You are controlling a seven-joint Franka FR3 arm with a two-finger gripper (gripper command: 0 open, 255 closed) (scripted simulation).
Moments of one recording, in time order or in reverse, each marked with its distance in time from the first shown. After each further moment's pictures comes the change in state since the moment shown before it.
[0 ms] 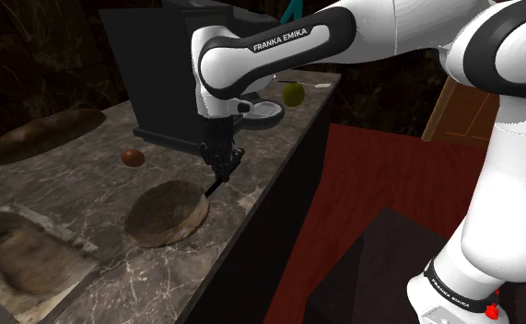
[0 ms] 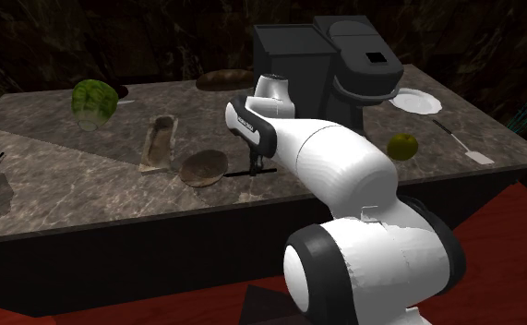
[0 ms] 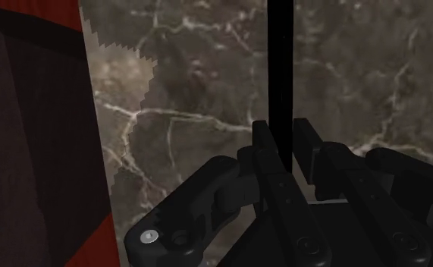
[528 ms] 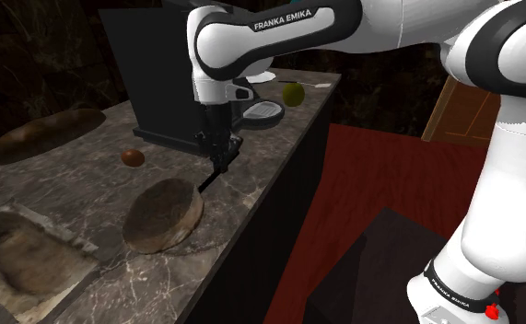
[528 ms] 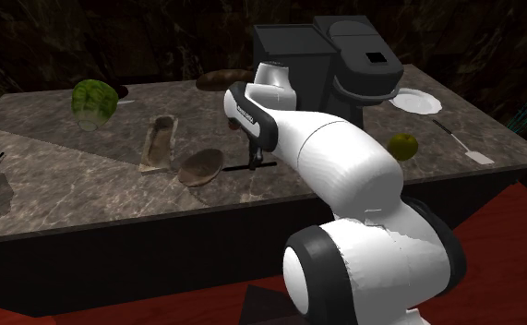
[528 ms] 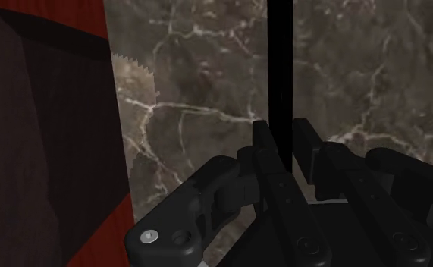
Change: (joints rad) arm 0.002 -0.005 0.003 0.078 0.001 -0.087 0.013
